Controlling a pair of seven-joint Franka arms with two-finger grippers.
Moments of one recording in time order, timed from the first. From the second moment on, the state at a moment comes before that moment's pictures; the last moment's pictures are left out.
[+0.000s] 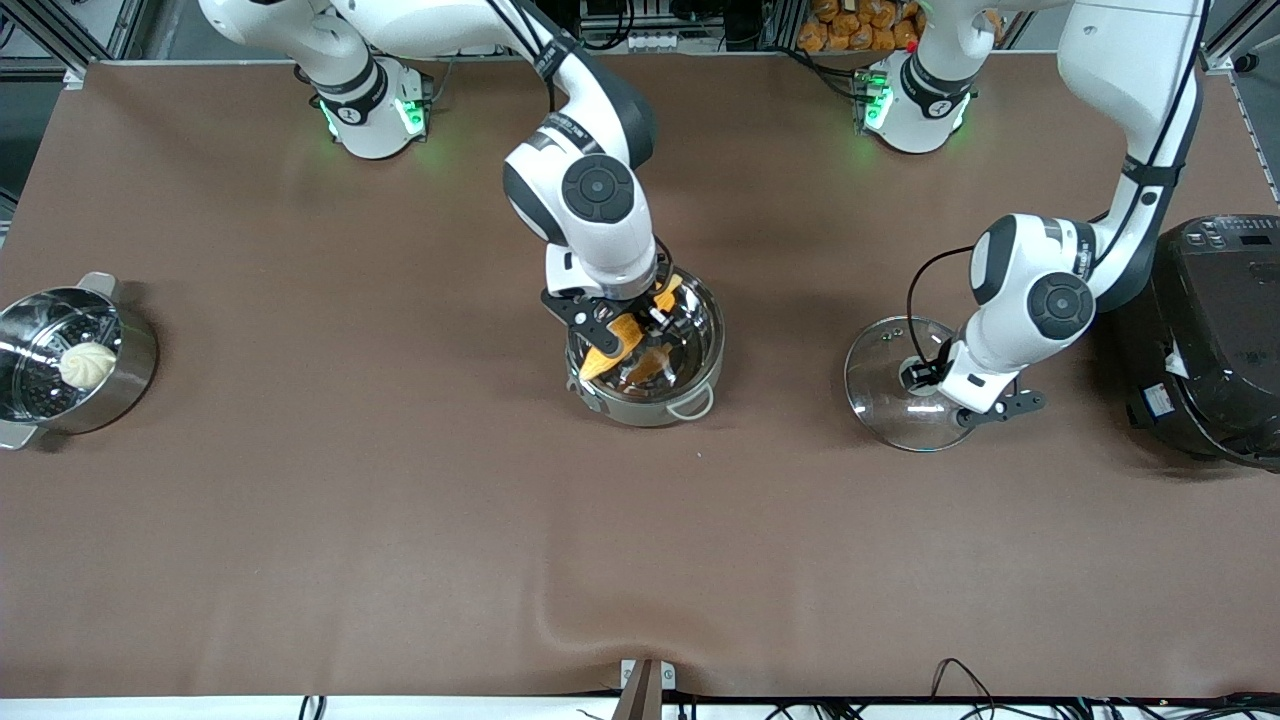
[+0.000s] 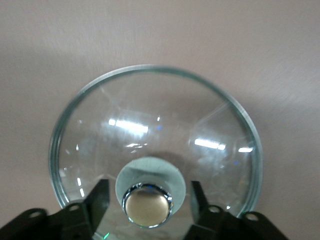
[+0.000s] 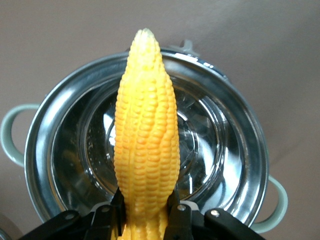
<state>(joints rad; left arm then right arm) -0.06 0.34 -0.09 -2.10 0.06 2.39 -0.42 0.74 0.58 0.06 -1.47 0.06 2.07 1.43</state>
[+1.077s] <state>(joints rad) -0.02 0.05 -0.08 -1.77 0.06 1.85 -0.37 0.75 0.64 0.10 -1.46 0.03 2.08 1.15</state>
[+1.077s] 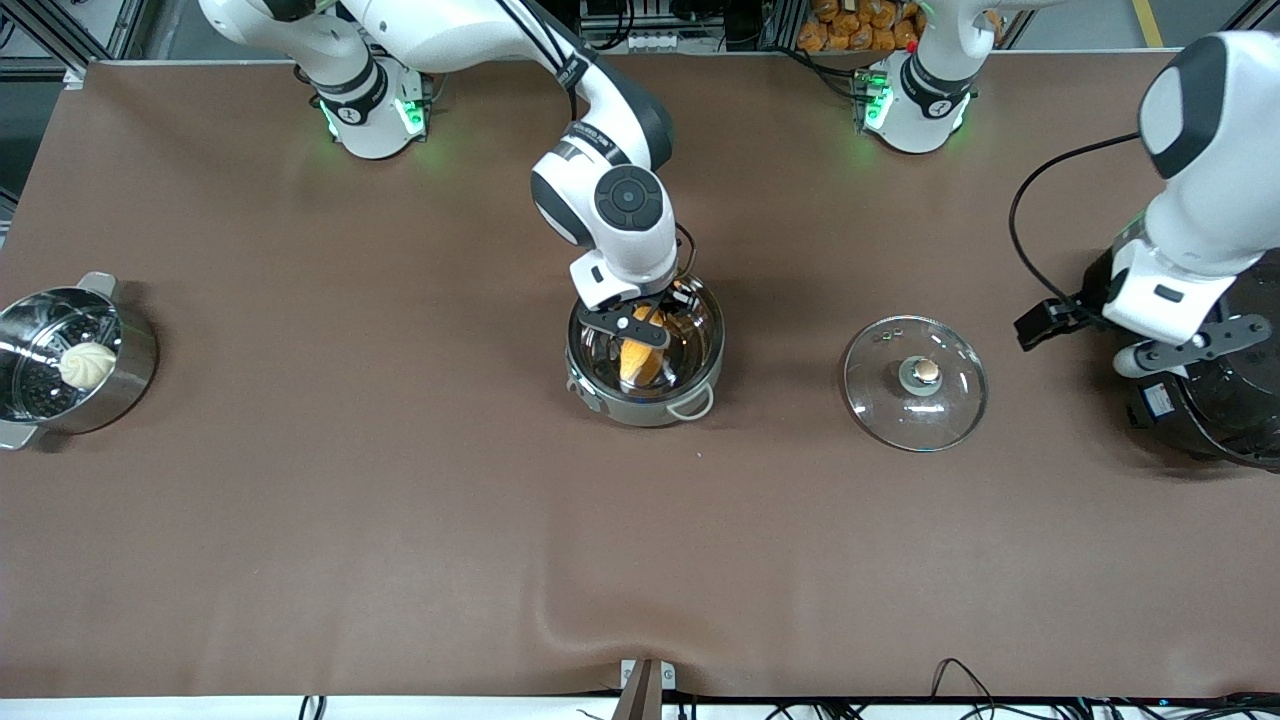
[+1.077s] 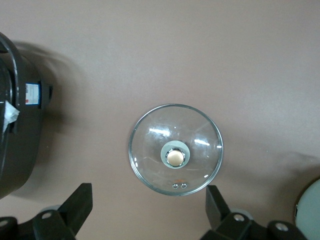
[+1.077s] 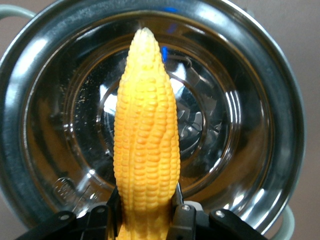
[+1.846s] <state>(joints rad) 0.03 0.05 -0.08 -1.66 0.06 1.69 -0.21 0.67 0.59 0.09 -1.42 0.05 2.09 1.09</state>
